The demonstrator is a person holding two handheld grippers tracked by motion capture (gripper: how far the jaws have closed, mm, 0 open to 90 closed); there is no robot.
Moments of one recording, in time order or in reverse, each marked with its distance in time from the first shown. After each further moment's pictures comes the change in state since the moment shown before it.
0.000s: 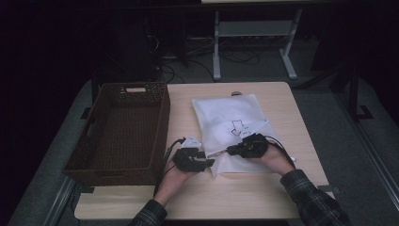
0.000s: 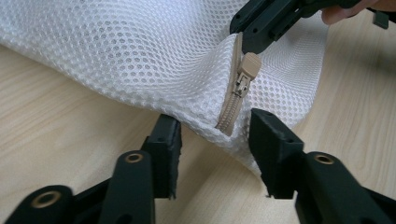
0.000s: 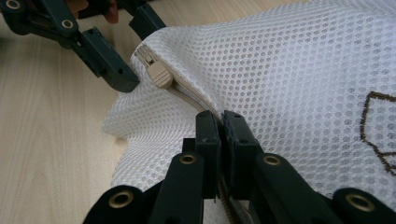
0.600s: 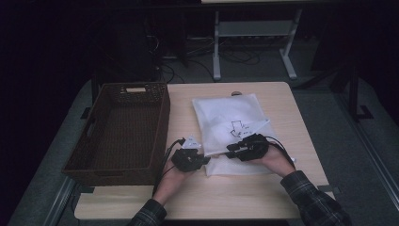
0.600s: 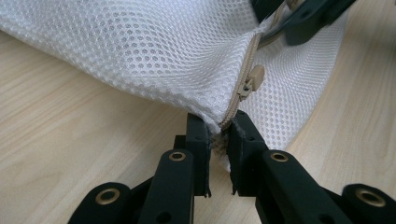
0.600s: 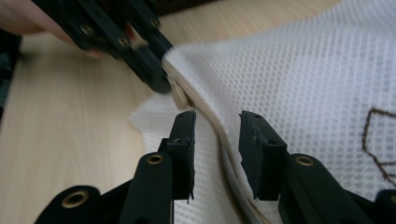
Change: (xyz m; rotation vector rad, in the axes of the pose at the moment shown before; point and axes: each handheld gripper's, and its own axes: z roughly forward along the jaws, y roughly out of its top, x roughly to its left) left arm 0.001 -0.003 0.000 0.033 0.049 0.023; right arm 0.009 0.006 -0.007 -0.029 0.024 0.018
